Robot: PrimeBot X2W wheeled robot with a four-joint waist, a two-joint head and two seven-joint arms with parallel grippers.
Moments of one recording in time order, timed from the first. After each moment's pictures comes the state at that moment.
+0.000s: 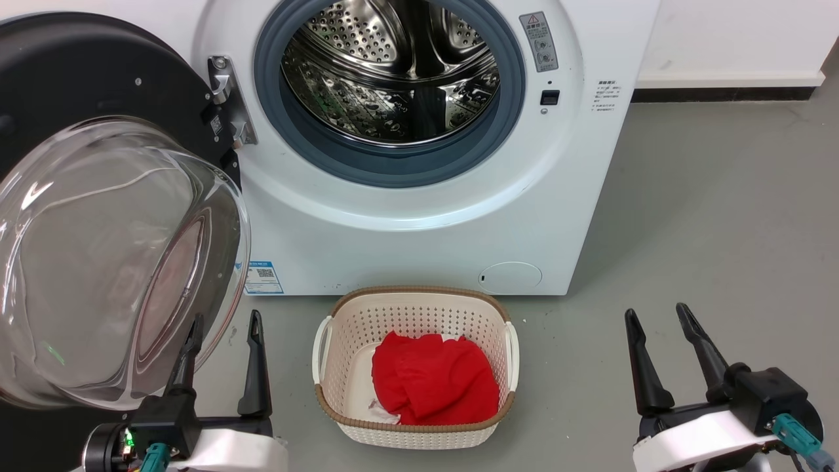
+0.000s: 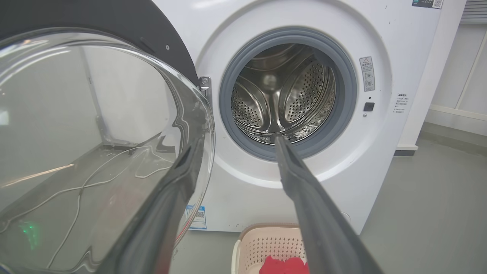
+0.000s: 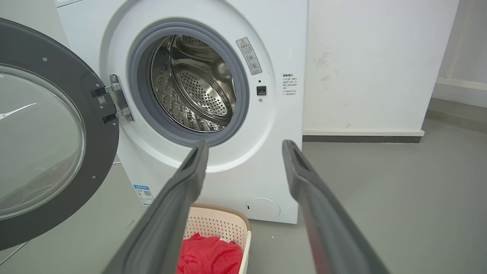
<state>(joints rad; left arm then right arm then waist) 0.05 0.07 0.01 0.00 -0.10 0.00 -0.26 0.03 -0.05 0.04 0.07 0.13 0.13 -0.22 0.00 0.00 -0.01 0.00</state>
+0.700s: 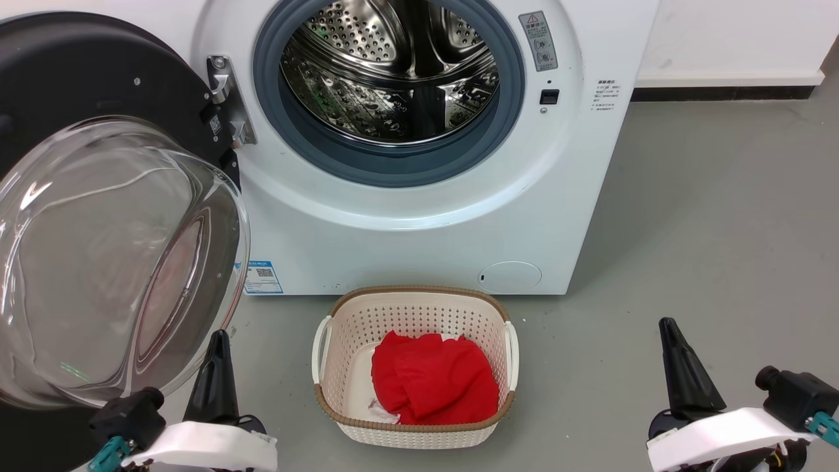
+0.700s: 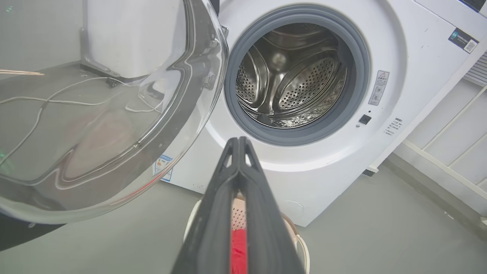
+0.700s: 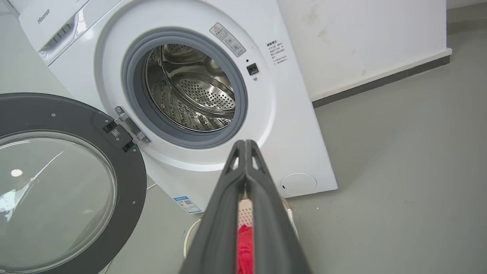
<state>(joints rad) 0.04 0.06 0.03 0.07 -0.43 -0.03 -0.18 0.02 -0.06 0.04 0.12 0.48 0.13 -0.17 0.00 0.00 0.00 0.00</state>
